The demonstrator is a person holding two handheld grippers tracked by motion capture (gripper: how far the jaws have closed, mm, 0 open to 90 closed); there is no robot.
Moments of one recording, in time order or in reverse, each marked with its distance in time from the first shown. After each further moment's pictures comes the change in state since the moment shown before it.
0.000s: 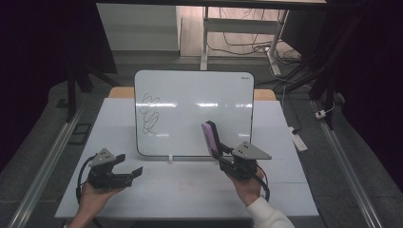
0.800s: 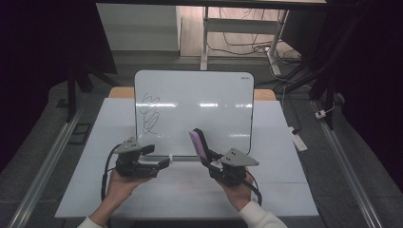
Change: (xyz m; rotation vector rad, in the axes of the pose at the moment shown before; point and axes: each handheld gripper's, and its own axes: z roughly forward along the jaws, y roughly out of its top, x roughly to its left) left arm -0.041 0.051 0.039 -0.060 -0.198 0.015; right arm 0.023 -0.012 0.015 0.006 0.069 -0.024
